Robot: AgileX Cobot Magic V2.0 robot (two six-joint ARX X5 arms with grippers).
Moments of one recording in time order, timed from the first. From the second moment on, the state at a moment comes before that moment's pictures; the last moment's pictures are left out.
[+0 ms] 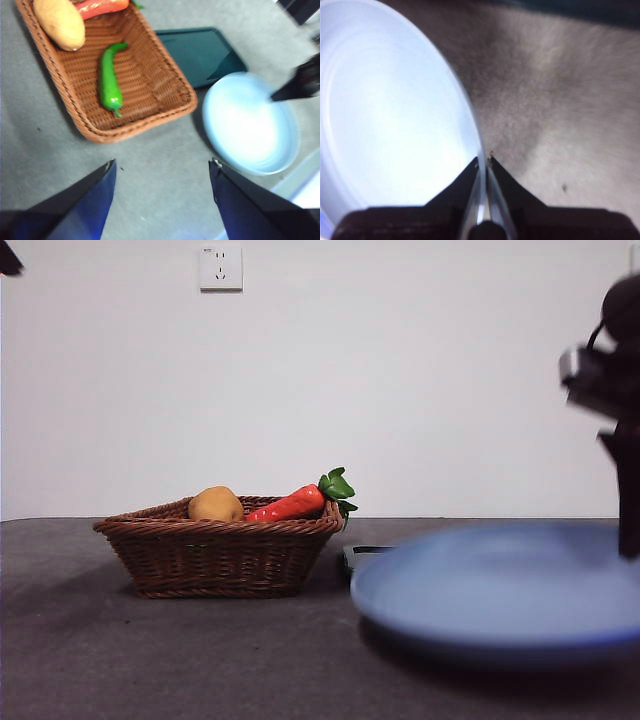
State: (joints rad) left arm -0.05 0.78 0.80 -0.75 0.60 0.01; right arm 0.12 1.44 0.94 -0.84 -0.31 -0.09
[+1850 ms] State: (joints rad) left arm -0.47 1.94 1.38 -0.55 -0.08 0.04; right arm 0.06 1.02 1.02 -0.94 -0.31 -0.03
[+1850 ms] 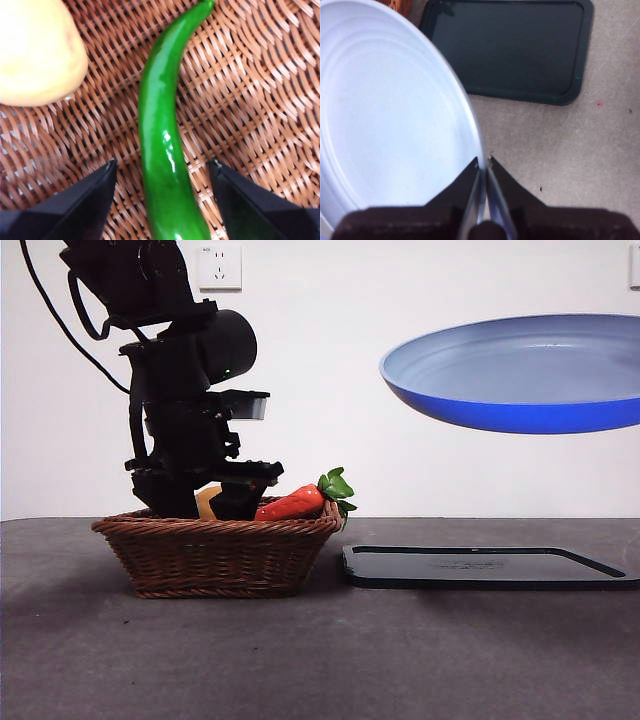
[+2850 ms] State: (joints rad) left arm -0.48 1.79 1.39 -0.66 -0.07 -0.02; right arm 0.06 1.04 1.02 -0.94 -0.31 -0.01
